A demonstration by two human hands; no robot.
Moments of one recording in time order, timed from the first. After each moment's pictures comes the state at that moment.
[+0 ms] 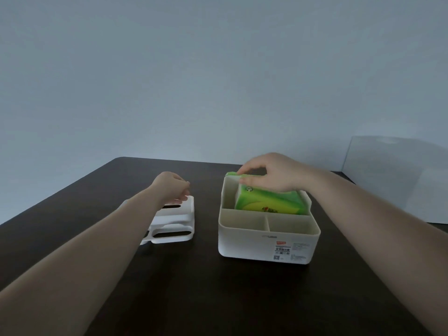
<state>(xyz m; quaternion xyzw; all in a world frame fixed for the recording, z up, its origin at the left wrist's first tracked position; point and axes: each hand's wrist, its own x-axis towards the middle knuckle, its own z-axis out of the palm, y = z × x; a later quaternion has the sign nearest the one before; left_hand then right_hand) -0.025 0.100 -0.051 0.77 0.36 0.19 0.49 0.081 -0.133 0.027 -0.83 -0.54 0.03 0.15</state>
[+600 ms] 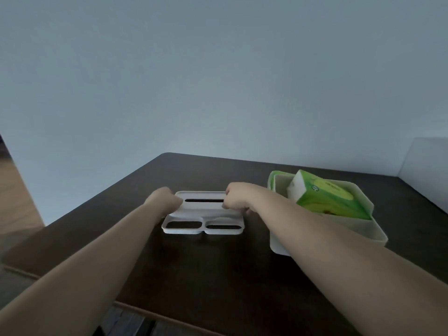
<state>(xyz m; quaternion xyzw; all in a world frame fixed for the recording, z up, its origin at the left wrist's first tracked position) -0.132 0.175 -0.077 0.83 0.49 0.11 0.26 -0.015 0.016 -0.027 -0.88 -0.42 0.18 0.09</state>
